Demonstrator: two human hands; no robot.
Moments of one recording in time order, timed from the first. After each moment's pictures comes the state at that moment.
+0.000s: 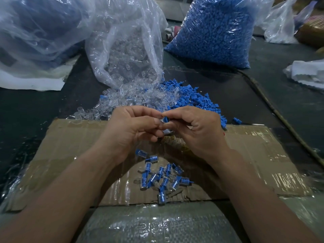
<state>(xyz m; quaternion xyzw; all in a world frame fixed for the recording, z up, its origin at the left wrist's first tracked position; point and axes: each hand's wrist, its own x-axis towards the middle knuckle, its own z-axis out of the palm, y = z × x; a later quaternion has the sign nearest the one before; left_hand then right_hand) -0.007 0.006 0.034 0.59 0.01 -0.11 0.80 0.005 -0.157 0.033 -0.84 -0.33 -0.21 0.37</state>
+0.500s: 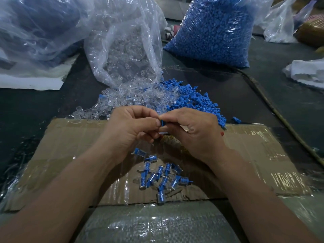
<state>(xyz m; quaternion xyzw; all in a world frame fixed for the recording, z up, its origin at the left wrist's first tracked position) -0.009 0.003 0.036 0.62 0.01 -0.09 0.78 0.005 -0.155 0.033 -0.83 -0.37 -0.24 0.33</state>
